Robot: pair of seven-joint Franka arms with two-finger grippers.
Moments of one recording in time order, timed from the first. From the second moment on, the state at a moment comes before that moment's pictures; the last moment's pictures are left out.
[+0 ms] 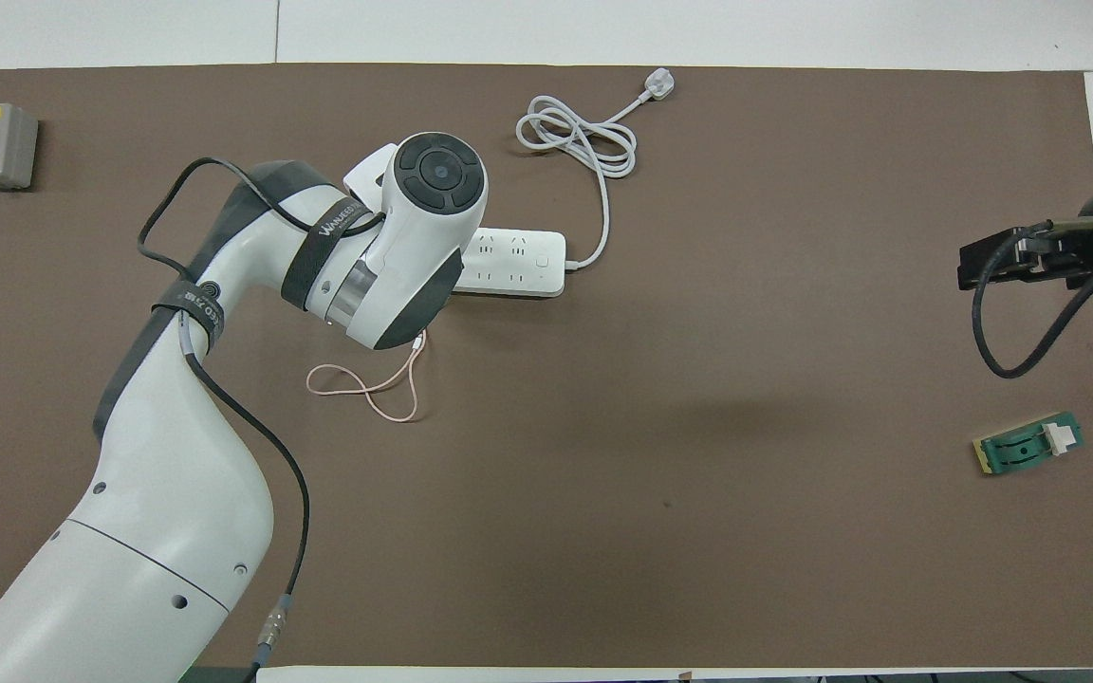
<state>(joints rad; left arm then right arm) -0.49 0.57 -0.05 -1.49 0.28 1.96 -2.10 0.08 0.02 -0.08 -1.63 -0.02 1.63 0.03</state>
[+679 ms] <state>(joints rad) -0.49 0.63 -0.05 -1.41 0.28 1.90 -2.09 0.08 0.02 -0.08 -1.63 -0.02 1.63 0.03</state>
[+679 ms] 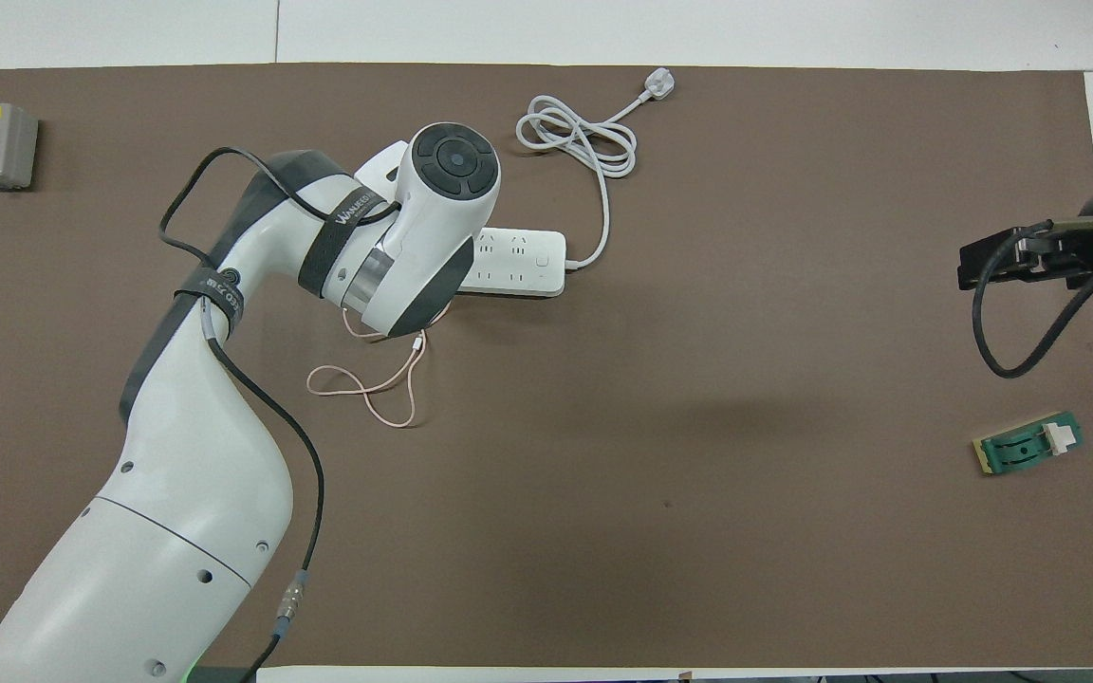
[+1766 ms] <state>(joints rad) -0.48 0.57 -0.04 -1.35 0.20 1.89 -2.01 0.08 0.02 -0.08 -1.63 -0.02 1.63 0.03</state>
